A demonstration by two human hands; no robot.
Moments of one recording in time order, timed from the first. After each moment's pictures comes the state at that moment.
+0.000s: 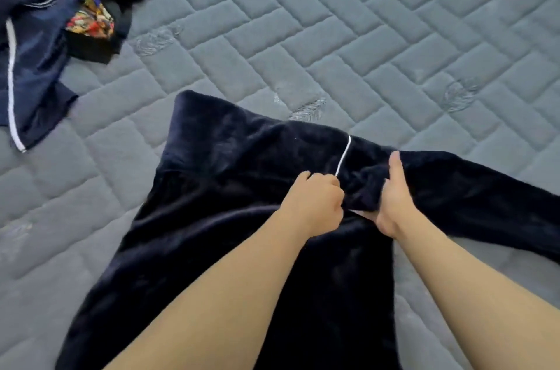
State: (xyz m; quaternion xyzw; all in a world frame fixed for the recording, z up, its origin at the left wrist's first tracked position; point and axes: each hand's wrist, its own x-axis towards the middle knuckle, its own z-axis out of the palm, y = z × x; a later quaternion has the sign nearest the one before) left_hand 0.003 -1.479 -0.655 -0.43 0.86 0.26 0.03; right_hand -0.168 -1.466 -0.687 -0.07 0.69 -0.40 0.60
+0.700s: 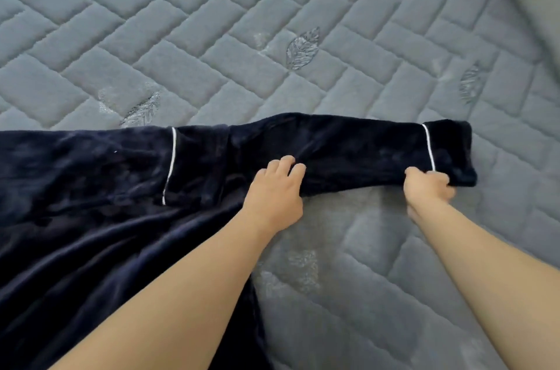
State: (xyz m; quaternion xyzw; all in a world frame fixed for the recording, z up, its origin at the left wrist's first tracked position) left_hand -0.225 -1.418 -0.690 -0.38 0.91 0.18 0.05; right_hand -0.483 -1.333 -0.701 0.08 0.93 -0.29 0.21
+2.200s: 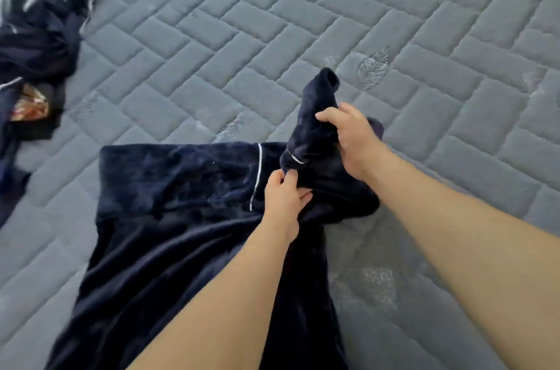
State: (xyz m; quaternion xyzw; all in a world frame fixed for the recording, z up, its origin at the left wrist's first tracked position) left_hand -0.146 -1.453 -0.663 -0.59 0.23 0.70 -0.33; right_hand -0.281 -1.493 -0.602 -0.21 0.58 -0.53 0.57
